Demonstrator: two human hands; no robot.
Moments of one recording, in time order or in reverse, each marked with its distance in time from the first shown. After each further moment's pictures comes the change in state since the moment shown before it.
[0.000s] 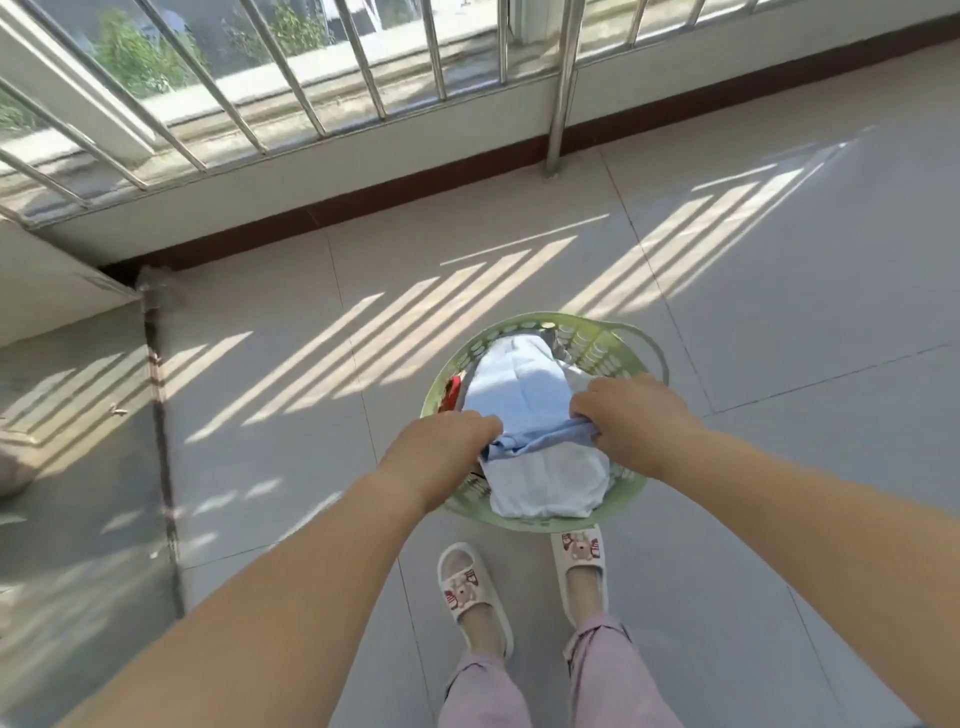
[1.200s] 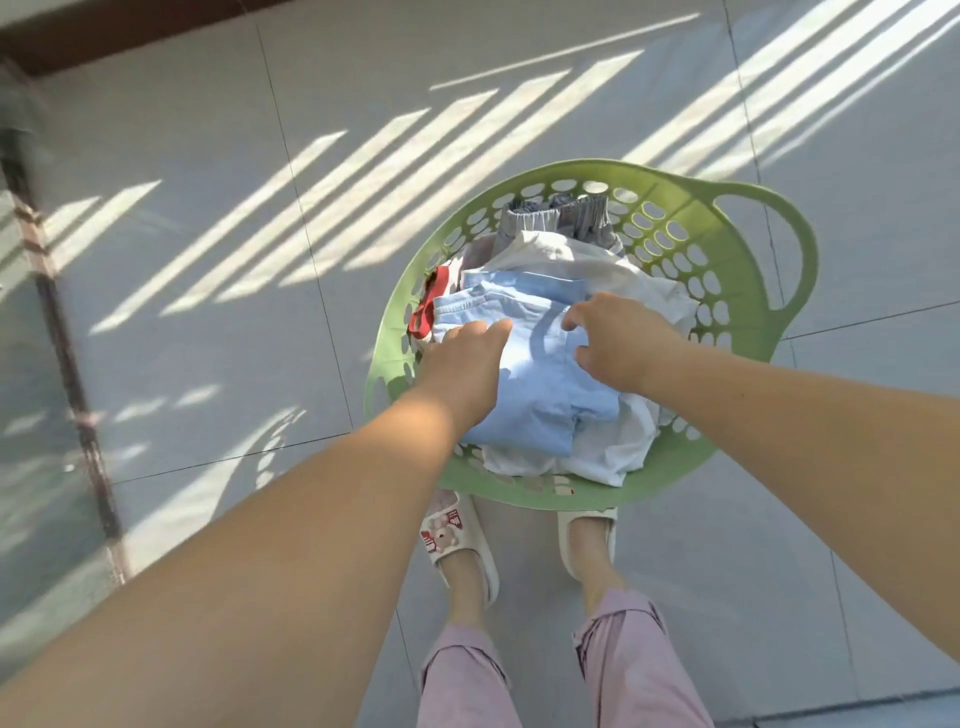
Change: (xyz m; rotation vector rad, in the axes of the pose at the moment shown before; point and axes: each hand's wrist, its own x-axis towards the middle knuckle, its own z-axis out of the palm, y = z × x) left_hand 0.152 -0.049 0.187 -0.304 -0.115 -0.253; right_hand 0.168 0.020 0.176 0.327 -0.184 0.158
